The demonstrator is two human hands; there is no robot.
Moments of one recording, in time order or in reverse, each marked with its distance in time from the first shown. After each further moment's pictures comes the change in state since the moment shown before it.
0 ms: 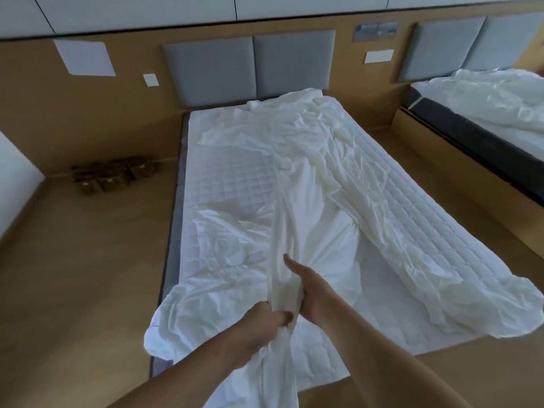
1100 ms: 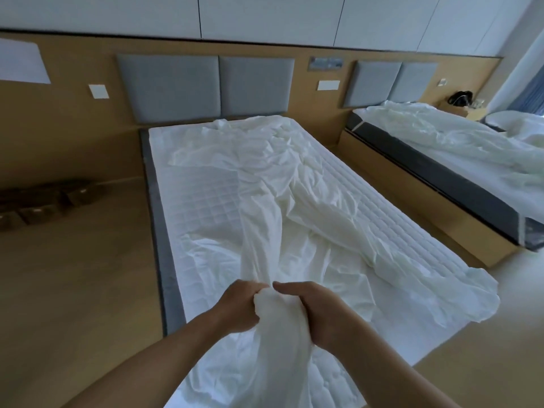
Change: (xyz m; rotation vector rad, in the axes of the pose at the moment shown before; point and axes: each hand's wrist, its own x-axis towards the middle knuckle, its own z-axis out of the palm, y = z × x) left_hand 0.079 0.000 -0.248 0.824 -0.003 0.692; right_hand -0.030 0.005 0.215 -0.199 0.026 -0.081
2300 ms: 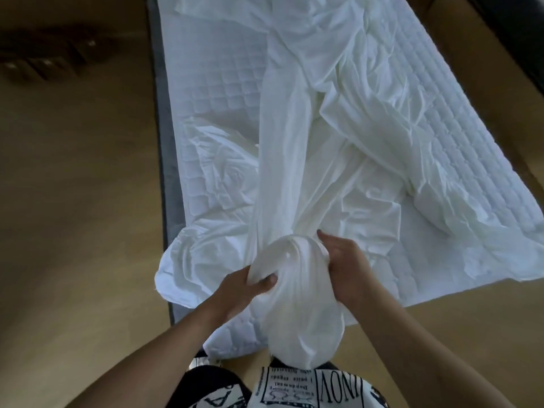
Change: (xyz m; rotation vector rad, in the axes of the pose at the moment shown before) left_hand -0.007 -0.028 0.157 -0.863 -0.115 -0.734; right_hand 0.124 0.068 -0.137 0.285 0.124 0.321
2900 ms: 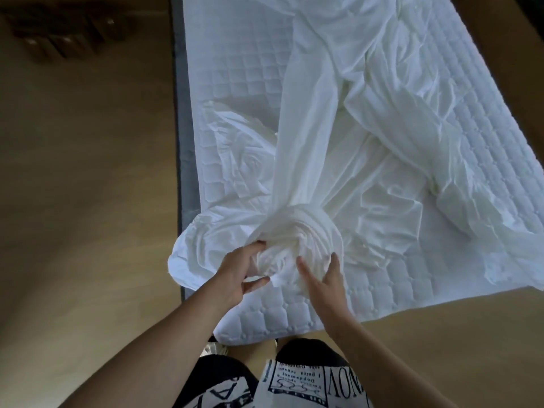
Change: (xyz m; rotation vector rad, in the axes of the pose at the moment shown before) left_hand 0.019 0.007 -0.016 -0.747 0.231 -0.323; right_hand 0.035 0.098 0.007 -0.730 0.328 -0.249
